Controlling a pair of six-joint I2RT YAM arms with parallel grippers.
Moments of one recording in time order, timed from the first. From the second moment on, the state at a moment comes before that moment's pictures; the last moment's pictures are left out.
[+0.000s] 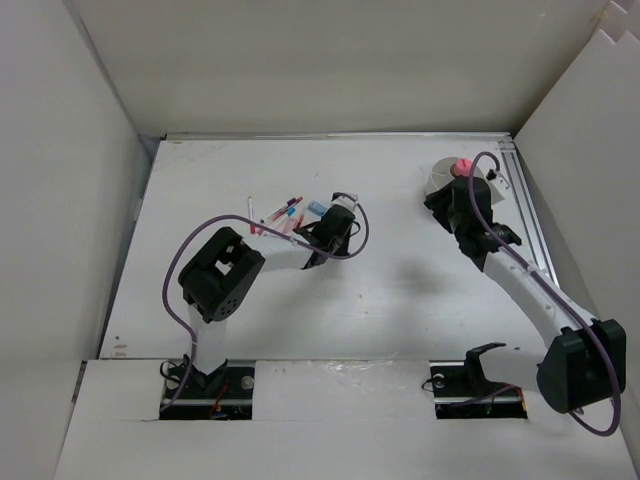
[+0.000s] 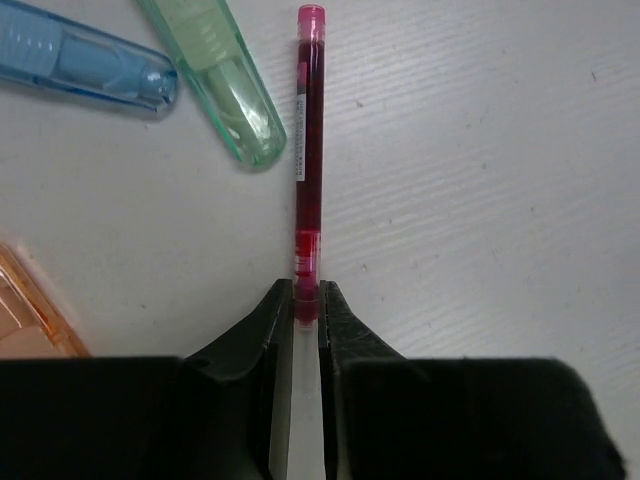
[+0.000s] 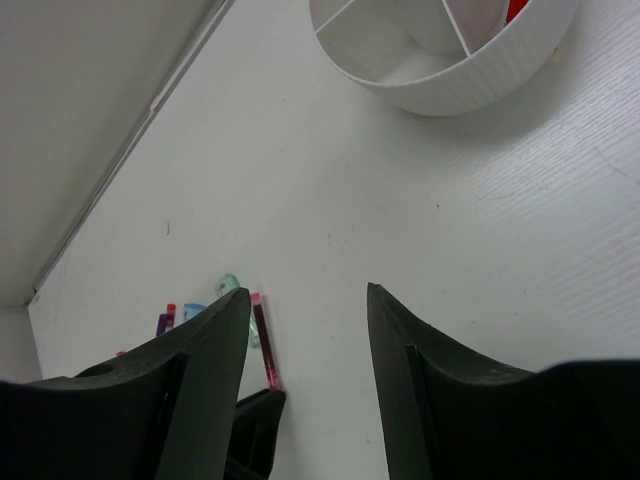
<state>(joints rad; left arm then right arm) -0.79 1.93 1.14 0.03 -0.25 -0.39 0.27 1.20 0.90 -0.22 0.34 0.95</state>
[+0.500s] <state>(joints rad) -0.80 1.56 0.93 0.06 0.00 -0.41 0.28 1.11 0.90 -0.24 0.23 0.94</state>
